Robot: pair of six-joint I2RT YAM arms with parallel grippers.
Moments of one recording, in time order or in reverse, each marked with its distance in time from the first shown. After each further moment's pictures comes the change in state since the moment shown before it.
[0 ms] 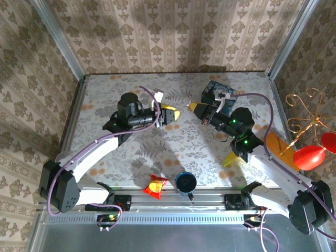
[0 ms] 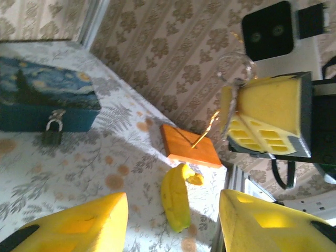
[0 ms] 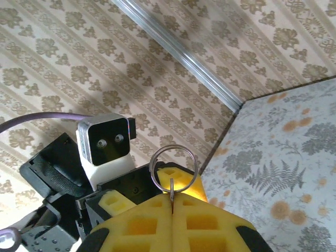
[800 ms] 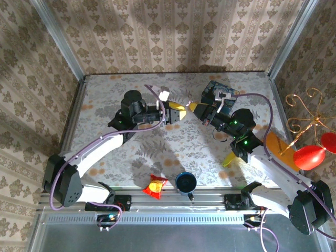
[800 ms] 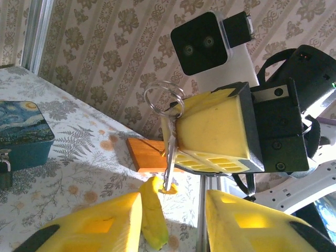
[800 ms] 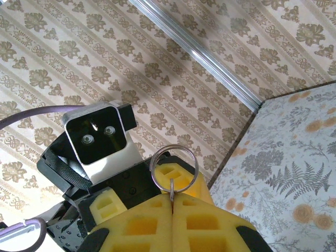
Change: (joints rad) left arm -0.039 0.064 0.051 0.137 0.113 0.003; right arm 0.000 -0.001 -0.012 0.062 -0.037 0.049
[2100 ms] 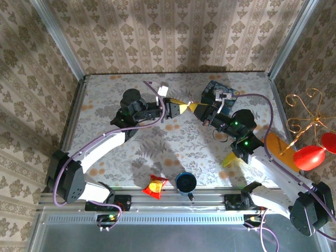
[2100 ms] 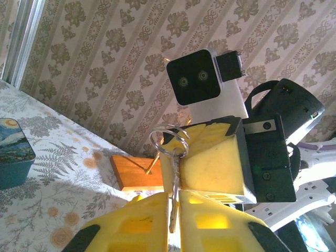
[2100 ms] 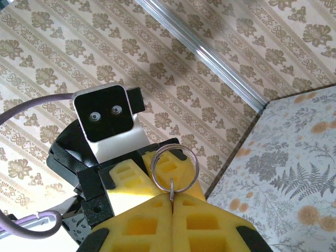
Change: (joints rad) left arm 0.009 0.044 0.014 0.162 0.031 -0.141; right arm 0.009 -0.014 -0.001 0.000 -0.003 0.000
